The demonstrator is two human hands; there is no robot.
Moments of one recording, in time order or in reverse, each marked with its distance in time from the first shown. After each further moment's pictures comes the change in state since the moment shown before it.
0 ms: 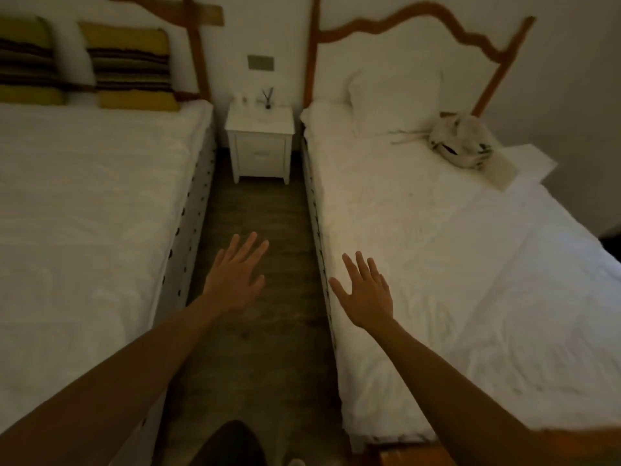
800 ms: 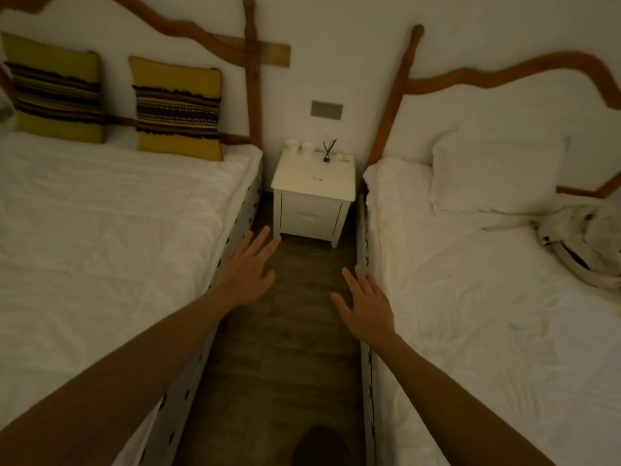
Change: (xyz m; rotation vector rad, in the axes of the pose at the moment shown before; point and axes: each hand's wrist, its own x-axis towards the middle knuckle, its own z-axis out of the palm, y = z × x) left_hand 0.499 -0.253 -0.087 -0.049 0.026 -0.149; right_hand 0.579 -0.140 0.024 0.063 -0.090 -0.215
